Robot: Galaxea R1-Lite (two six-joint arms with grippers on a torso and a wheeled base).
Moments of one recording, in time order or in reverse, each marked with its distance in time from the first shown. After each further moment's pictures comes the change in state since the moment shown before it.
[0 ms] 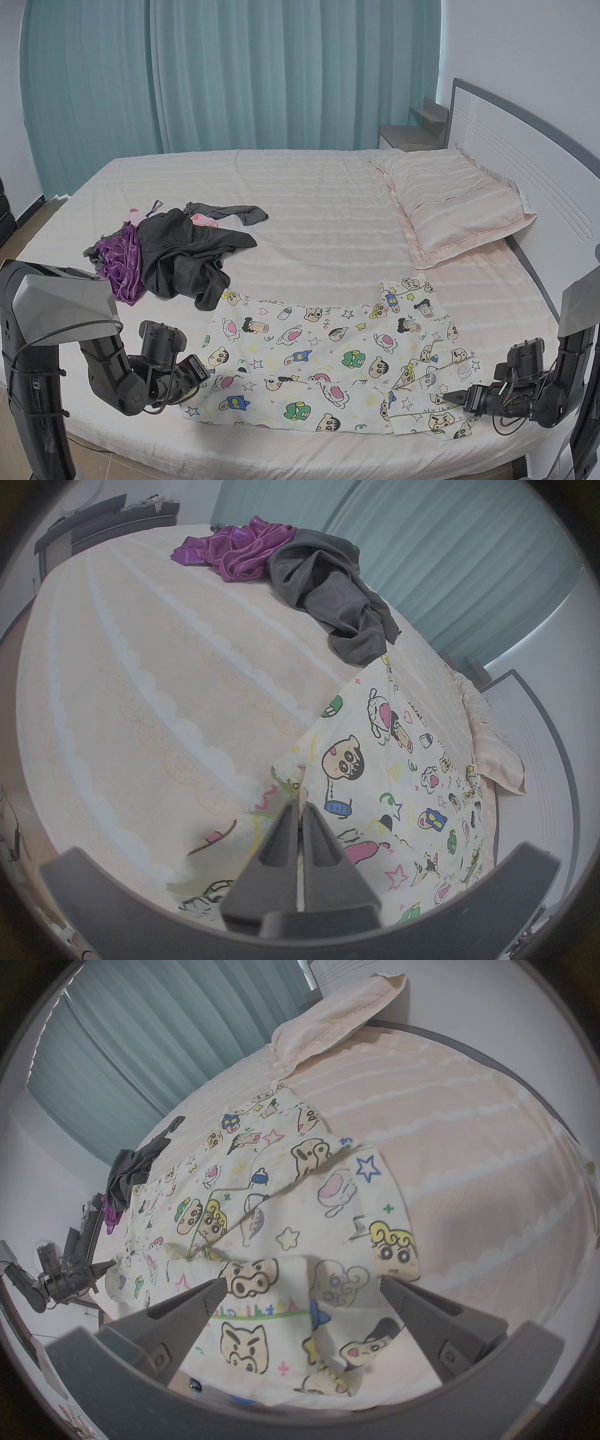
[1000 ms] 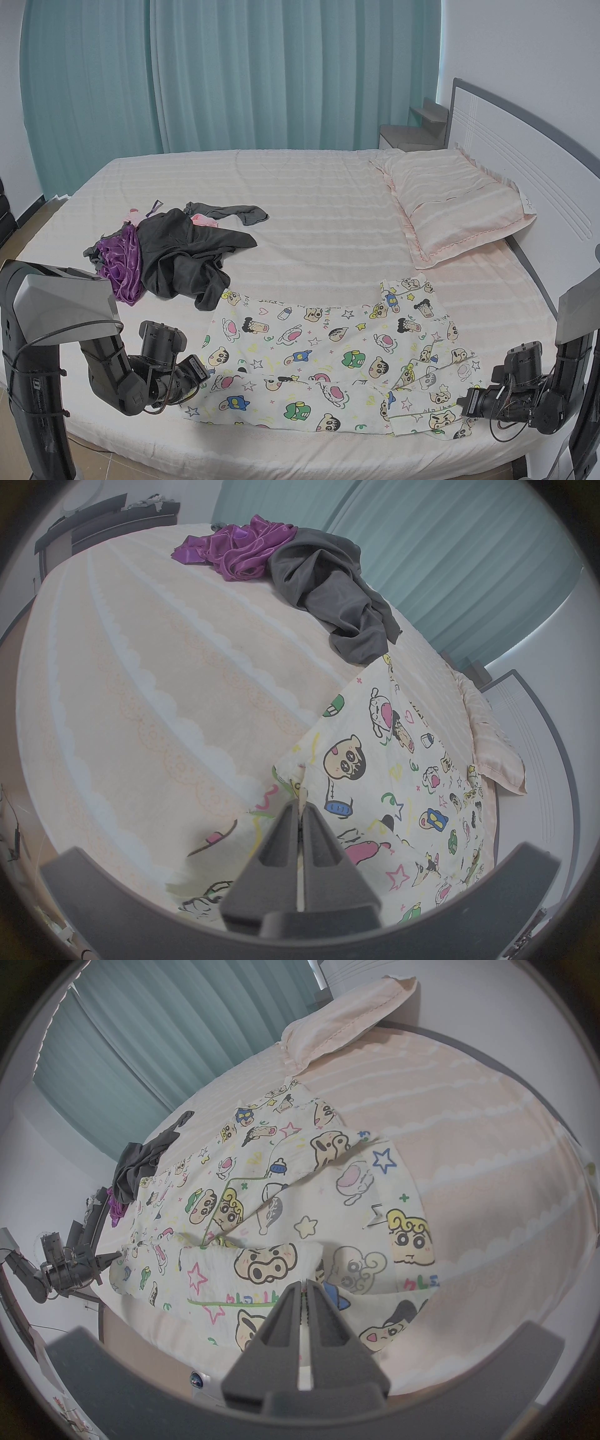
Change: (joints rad) left arm 0.001 0.004 -0.001 0.000 -0.001 -0.001; right arm 0.067 -0.009 0.041 -0.055 -0.040 0.029
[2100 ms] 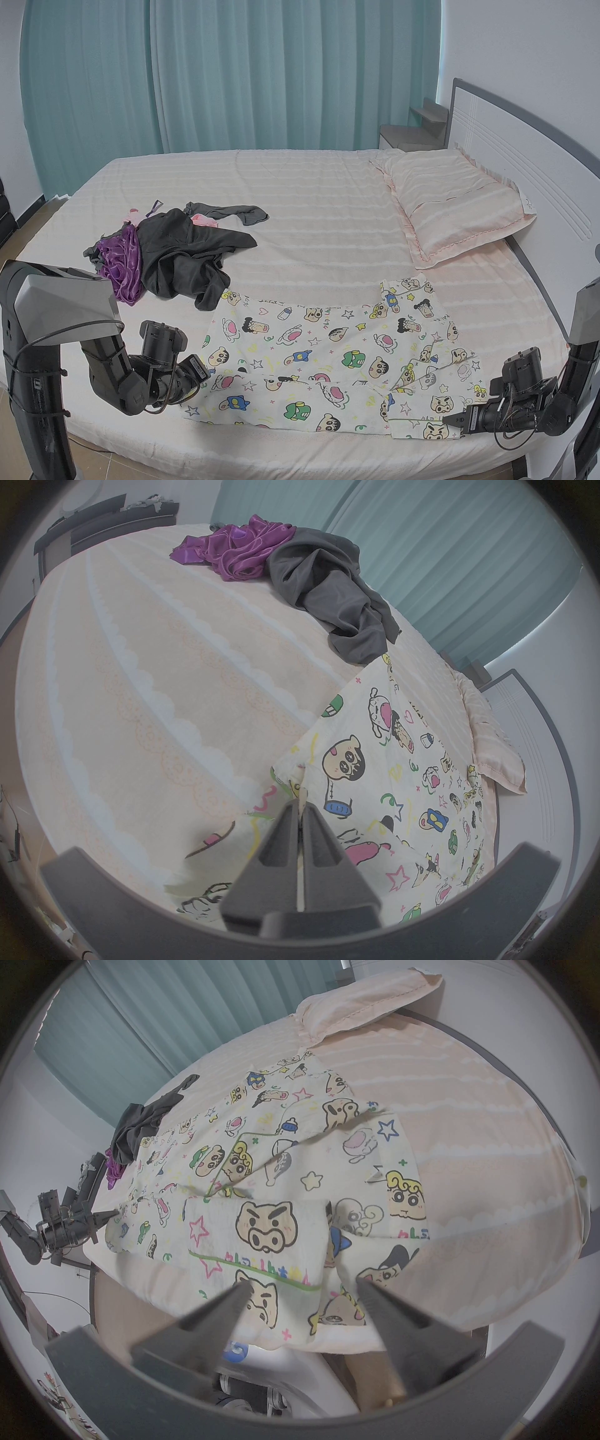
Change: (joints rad) left arm -0.001 0.004 -0.006 0.000 0.000 0.003; right arm 0.065 -0.132 0.000 0.266 -0.010 -0.059
